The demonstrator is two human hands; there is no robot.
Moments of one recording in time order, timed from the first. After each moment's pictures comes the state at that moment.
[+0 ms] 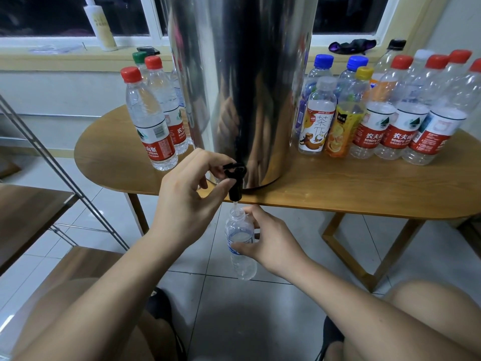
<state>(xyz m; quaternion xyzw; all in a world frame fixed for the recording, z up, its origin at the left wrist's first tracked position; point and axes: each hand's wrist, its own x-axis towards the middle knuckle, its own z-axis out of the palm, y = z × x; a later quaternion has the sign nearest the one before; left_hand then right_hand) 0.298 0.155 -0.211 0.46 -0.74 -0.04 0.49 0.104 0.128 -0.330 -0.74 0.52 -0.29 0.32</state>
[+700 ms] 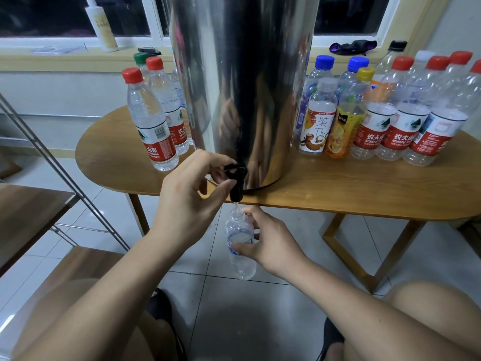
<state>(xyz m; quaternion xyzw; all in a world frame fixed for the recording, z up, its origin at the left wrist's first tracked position) 0.297 0.156 -0.209 0.46 -0.74 -0.04 0.49 0.106 0.126 -0.332 -0.75 0.52 -0.29 0.31</state>
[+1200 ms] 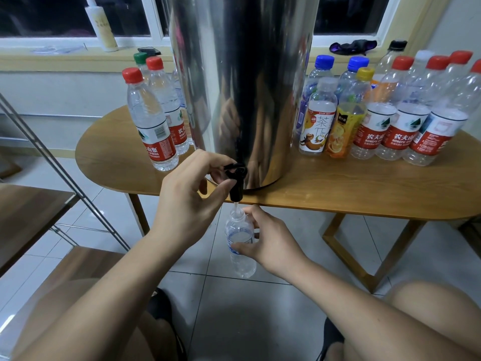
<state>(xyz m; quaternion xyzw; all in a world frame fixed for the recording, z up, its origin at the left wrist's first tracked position) 0.296 0.157 -0.208 0.46 -0.74 -0.03 0.49 0.106 0.125 -0.333 -0.74 0.52 -0.29 0.31</state>
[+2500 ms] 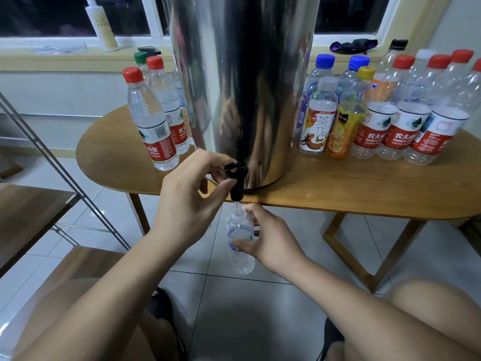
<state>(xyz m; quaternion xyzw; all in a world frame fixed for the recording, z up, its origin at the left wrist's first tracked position) 0.297 0.156 -0.209 0.47 -0.74 -0.03 0.49 0.109 0.123 -0.336 -0.74 0.52 -0.31 0.30</state>
